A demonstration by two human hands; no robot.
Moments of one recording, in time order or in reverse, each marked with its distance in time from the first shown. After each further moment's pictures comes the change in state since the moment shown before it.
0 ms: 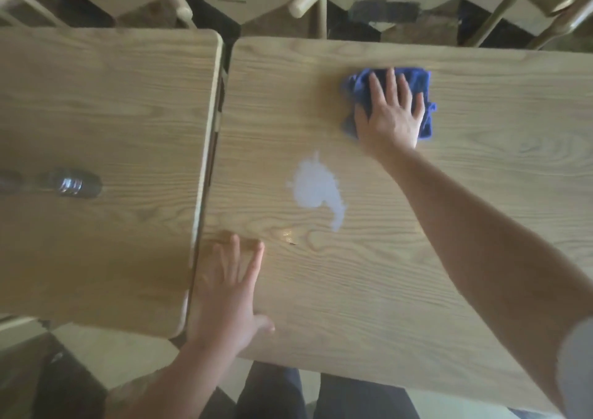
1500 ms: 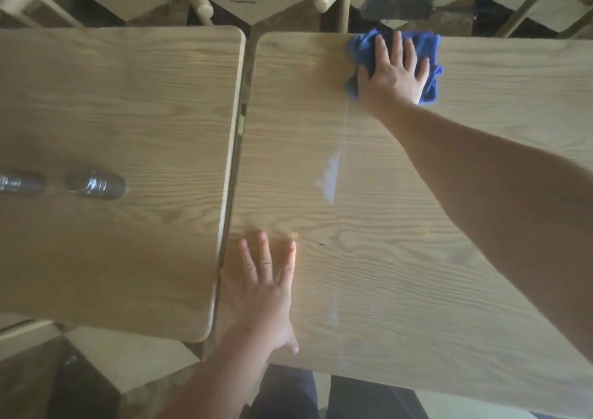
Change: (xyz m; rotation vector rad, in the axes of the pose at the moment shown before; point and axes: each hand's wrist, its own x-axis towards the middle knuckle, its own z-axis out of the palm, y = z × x) left_hand 0.012 0.009 -0.013 0.054 -0.268 -0.010; right_hand 0.060 -0.053 0.006 0.018 -0.048 0.095
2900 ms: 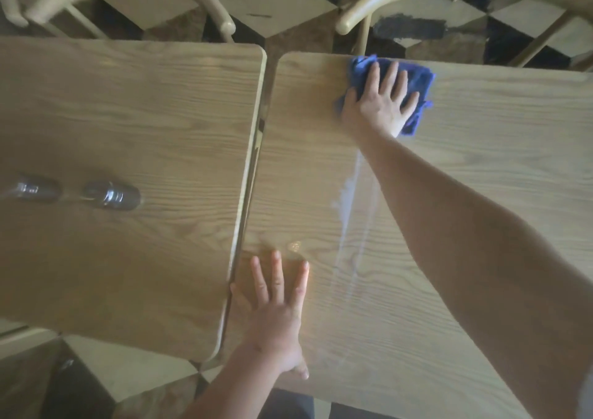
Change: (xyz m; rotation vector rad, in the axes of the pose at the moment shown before) left_hand 0.002 -0.004 -0.006 -0.032 -0.085 0.019; right_hand -0.017 -0.062 0.020 0.066 0.041 0.125
